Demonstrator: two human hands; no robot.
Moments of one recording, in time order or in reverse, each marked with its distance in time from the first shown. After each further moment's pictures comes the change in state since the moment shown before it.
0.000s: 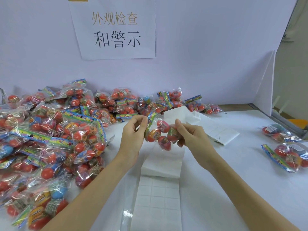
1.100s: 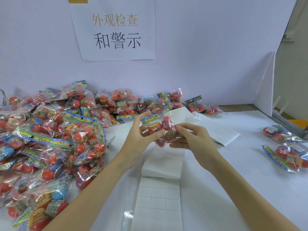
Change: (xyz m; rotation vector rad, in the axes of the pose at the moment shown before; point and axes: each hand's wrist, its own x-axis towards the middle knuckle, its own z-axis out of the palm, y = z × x) left_hand -0.005 0.005 -0.002 -0.071 -0.294 -0.082; right_hand 0.002 0.002 -0.006 0.127 0.034 0.105
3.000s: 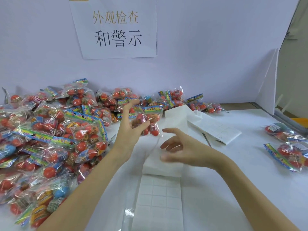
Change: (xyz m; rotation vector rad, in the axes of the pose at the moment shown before) left_hand 0.001 0.017 -0.013 0.130 0.141 0.146; right_hand -0.006 0.003 -0.004 -0.660 -0.461 0.015
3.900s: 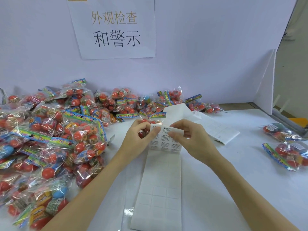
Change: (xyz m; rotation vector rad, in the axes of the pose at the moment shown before) left_hand -0.005 -0.014 0.007 0.385 -0.125 0.067; right_hand 0.011 0.006 -0.004 0.026 0.528 -0.210
